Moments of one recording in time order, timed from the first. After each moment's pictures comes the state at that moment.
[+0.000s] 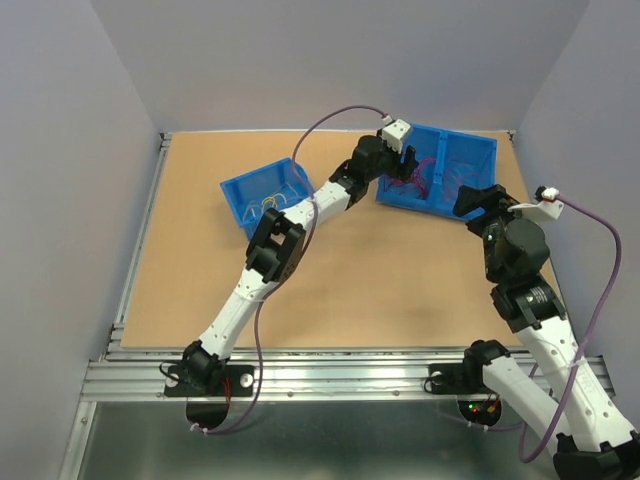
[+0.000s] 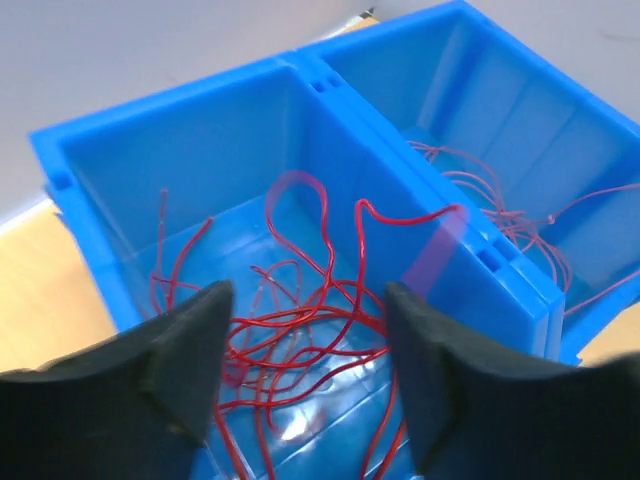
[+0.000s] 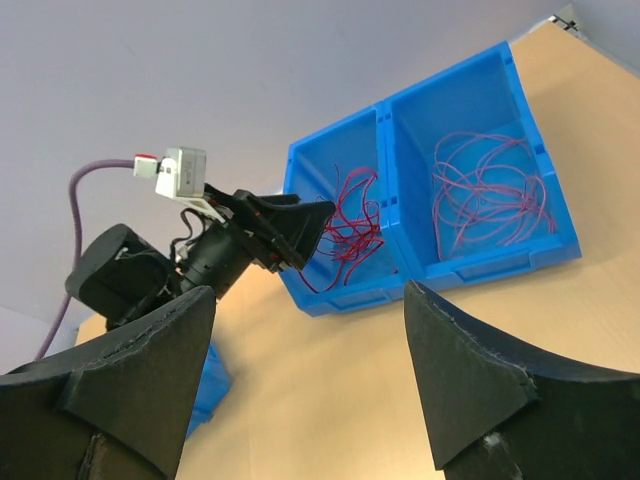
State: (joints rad) left arm -0.70 2.65 2.32 0.23 0.19 -0.11; right arm 0.30 0.66 0.75 -0.10 0.49 0.60
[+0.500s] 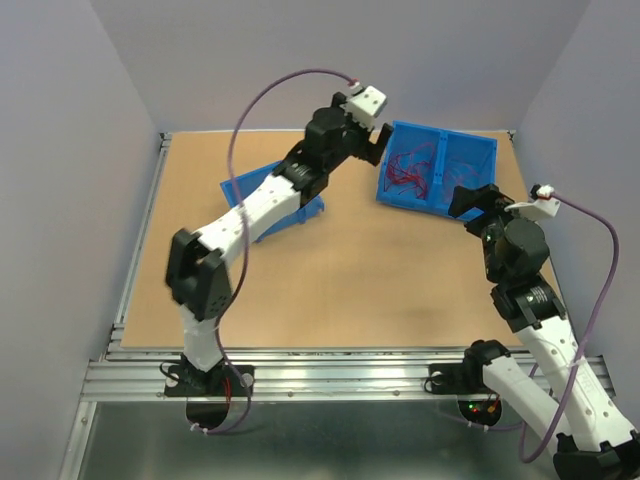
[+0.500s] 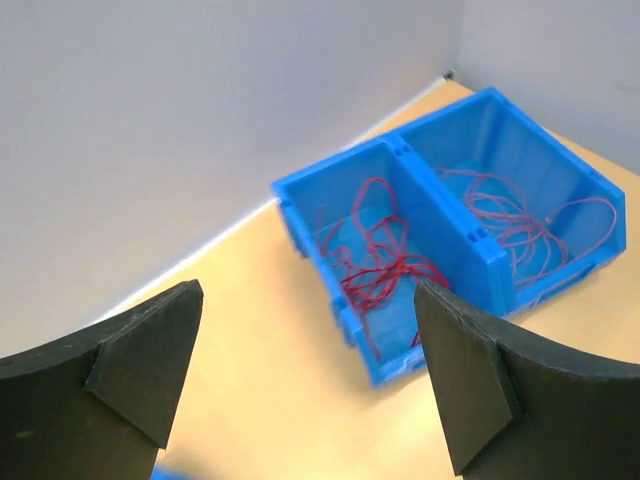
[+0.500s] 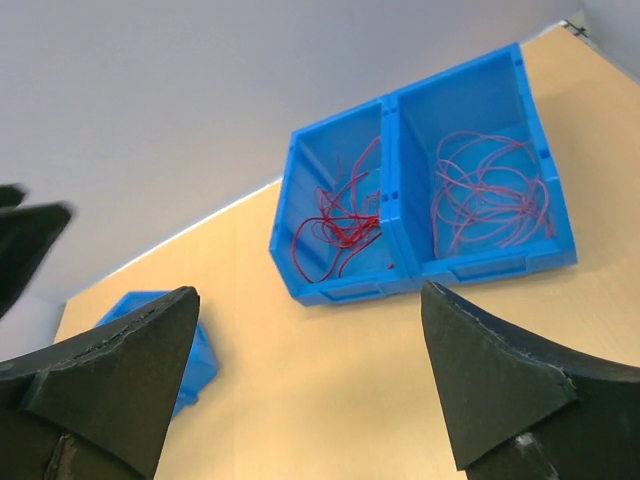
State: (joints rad) left arm -0.71 1.97 1.86 0.03 0.01 0.11; right arm 0.30 0.67 0.75 -0.10 0.47 0.57
